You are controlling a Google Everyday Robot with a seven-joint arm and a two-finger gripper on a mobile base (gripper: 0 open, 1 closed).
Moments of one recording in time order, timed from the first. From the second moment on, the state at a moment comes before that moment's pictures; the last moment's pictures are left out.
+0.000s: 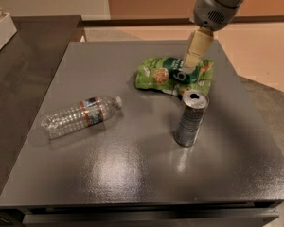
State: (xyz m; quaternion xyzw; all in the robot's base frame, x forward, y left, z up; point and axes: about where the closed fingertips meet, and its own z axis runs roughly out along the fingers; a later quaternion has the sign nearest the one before) arm 0.622 -0.140 0.953 -0.62 0.76 0.00 0.21
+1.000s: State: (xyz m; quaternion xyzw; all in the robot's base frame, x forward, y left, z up) arm 0.619 -0.094 0.882 -0.63 0.76 0.02 0.14
